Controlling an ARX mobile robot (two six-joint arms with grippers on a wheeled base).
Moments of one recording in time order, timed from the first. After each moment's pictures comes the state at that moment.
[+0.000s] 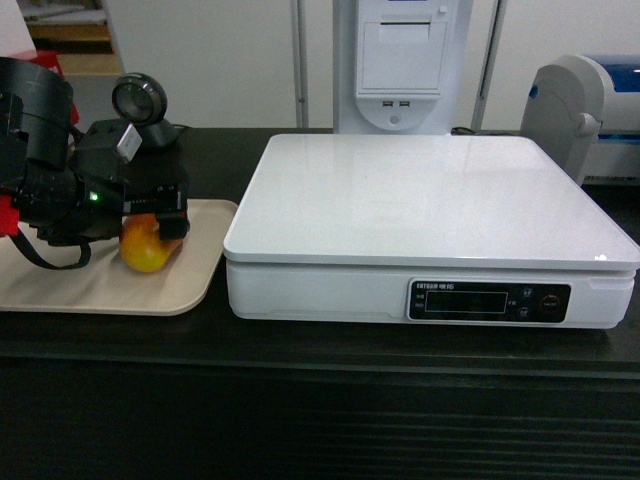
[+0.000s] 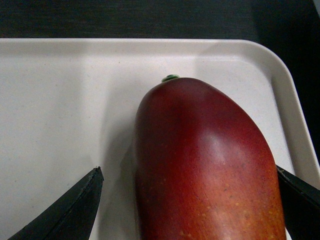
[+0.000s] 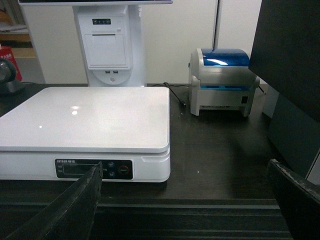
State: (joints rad) left arm 0.01 2.24 1.38 0.14 0.13 -0.02; right arm 0.00 0.01 0.01 0.00 0.00 0.00
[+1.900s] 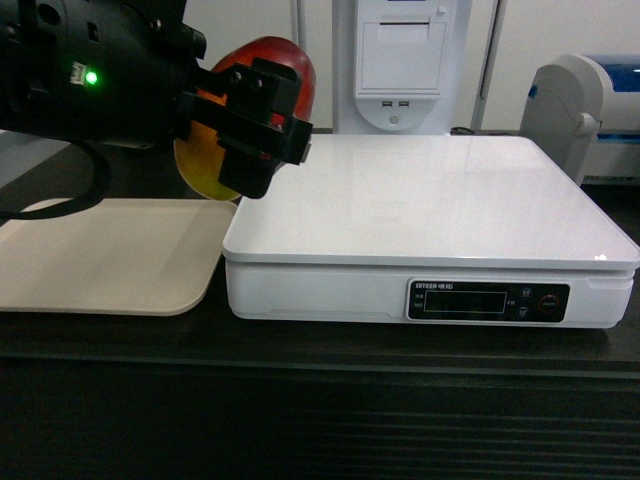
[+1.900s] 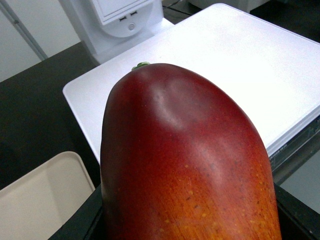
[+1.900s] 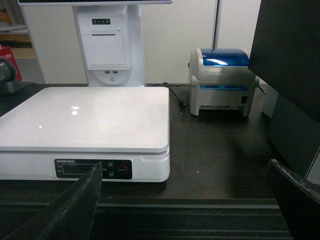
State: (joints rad) left arm -0.37 1.55 0.90 0.24 0.14 0.24; right arm 0.00 0.01 0.01 0.00 0.00 0.00
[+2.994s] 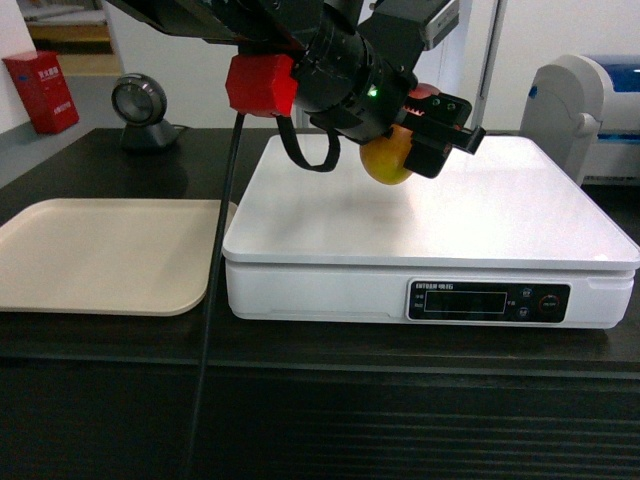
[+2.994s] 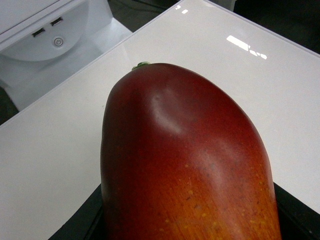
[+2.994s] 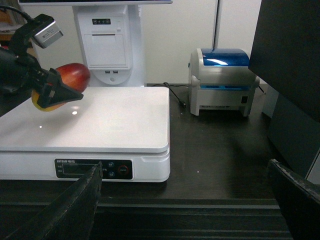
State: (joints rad) left arm -0.50 2.15 1.62 0.00 0.13 0.24; right arm 0.00 0.01 0.01 0.00 0.00 0.00
